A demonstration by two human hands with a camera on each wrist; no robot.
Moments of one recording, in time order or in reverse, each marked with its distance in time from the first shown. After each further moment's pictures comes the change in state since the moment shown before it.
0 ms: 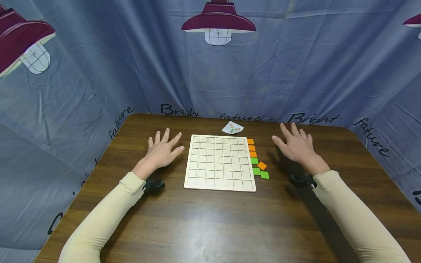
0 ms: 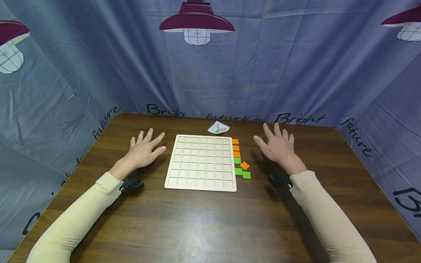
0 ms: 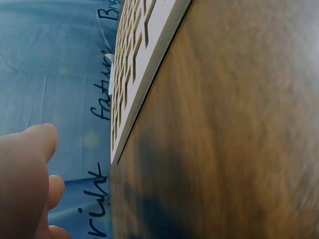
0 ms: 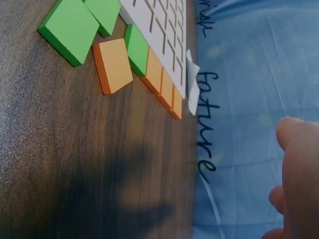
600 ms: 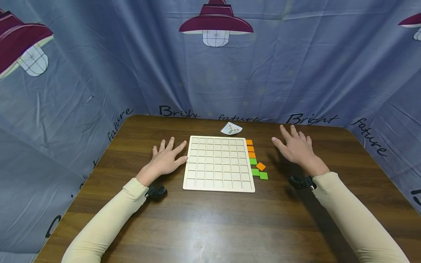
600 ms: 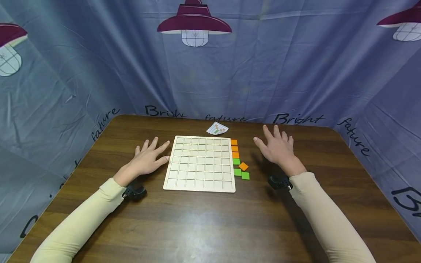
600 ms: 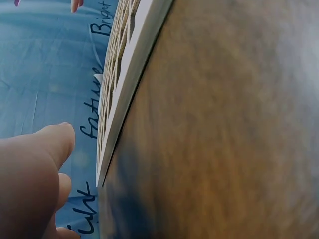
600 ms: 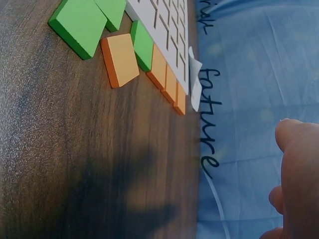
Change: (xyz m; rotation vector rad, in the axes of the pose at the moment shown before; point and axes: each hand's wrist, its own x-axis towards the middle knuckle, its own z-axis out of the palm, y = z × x) left_hand -0.005 0.012 0.018 -0.017 -0.060 0.023; right_hand -0.002 0.005 0.001 -0.004 -0.023 0.006
